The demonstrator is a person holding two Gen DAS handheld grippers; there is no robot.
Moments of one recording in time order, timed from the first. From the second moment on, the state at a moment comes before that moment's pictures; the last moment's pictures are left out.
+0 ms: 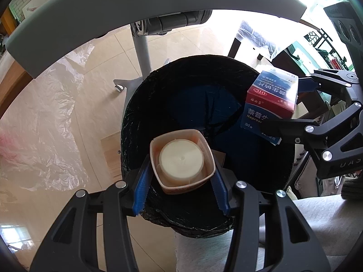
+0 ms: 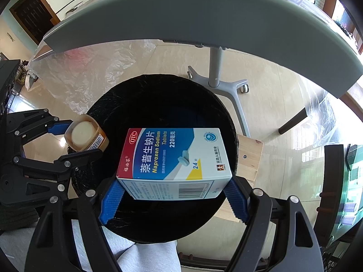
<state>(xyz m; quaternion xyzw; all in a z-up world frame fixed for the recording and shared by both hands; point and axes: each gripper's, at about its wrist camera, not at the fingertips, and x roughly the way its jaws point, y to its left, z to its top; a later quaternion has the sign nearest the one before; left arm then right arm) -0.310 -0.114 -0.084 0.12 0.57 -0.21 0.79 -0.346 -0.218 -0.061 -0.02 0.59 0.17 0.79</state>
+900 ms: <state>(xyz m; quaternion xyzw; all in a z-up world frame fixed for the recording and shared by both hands) -0.301 -0.122 -0.108 0.13 0.58 -0.22 0.77 -0.339 -0.222 -0.089 -0.01 0.63 0.17 0.76</state>
